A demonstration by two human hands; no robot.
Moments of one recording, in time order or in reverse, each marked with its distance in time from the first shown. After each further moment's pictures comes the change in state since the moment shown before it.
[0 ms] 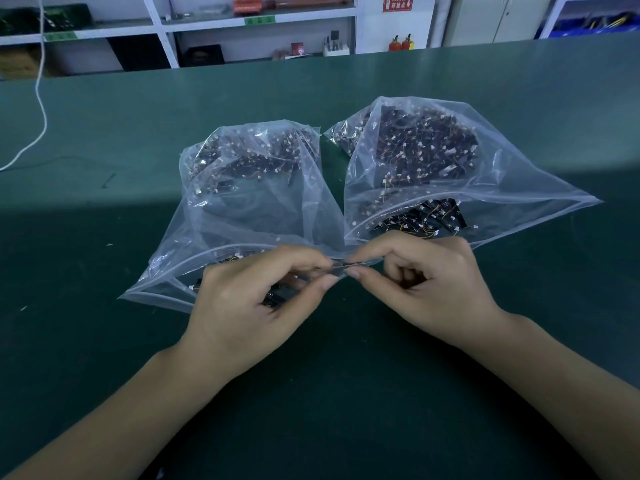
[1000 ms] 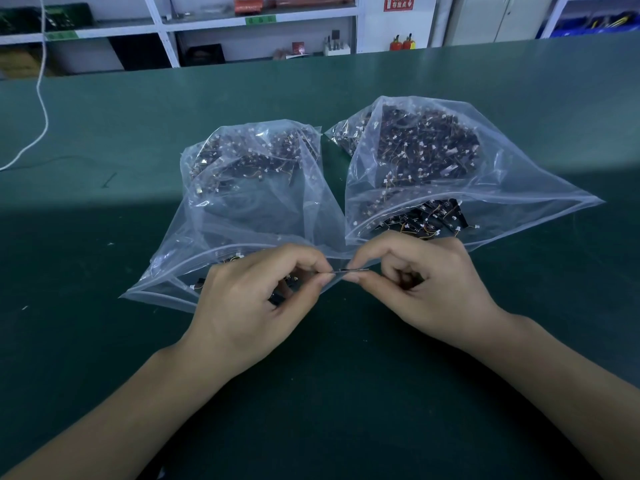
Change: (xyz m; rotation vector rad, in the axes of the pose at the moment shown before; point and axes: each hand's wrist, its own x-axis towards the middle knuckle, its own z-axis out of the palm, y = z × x) left_hand -0.003 -0.010 0.000 0.038 -0.107 -0.052; right_hand 0.000 0.000 0.002 0.093 -0.066 0.041
